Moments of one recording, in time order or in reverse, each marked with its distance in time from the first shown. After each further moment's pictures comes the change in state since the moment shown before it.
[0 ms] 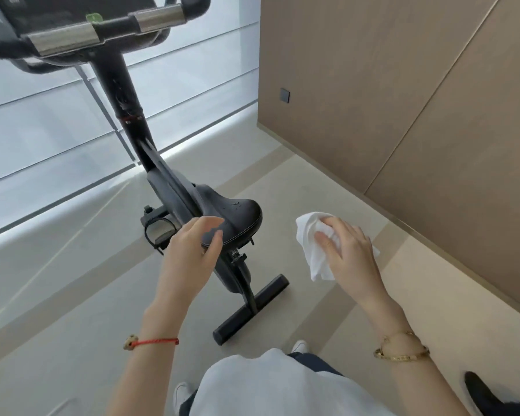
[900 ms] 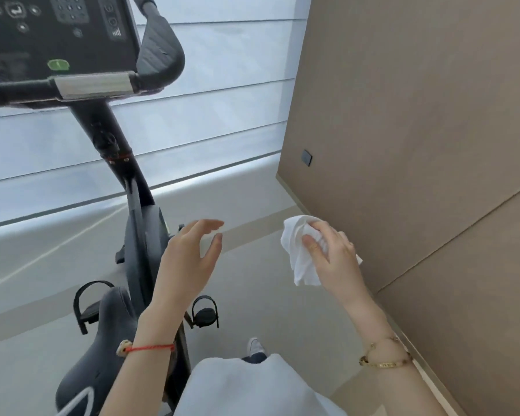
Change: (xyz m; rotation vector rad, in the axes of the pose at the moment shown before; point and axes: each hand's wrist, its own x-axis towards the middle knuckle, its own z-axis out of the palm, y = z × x) left_hand 0.319 0.085 0.162 -0.060 0.249 -0.138; right_hand 0.399 0.136 -0.031 0.159 -0.147 -0.207
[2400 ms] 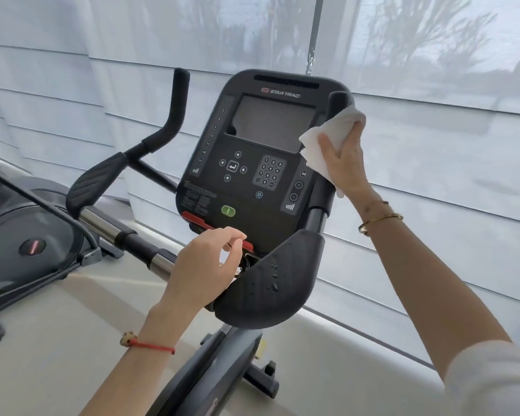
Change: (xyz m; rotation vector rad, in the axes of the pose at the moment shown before) left_hand 0.372 -0.062 -0.111 0.601 0.737 -0.347; right_hand 0.660 -0.352 0.192 0.621 -0.298 -0.789
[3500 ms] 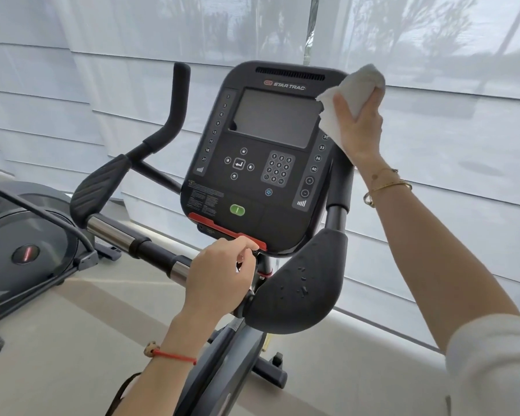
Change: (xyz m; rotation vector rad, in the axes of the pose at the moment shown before) left_hand -0.003 -0.020 0.002 0.041 -0.058 -0.065; right_hand 0.032 -0.036 0.007 -0.052 0.171 0.070
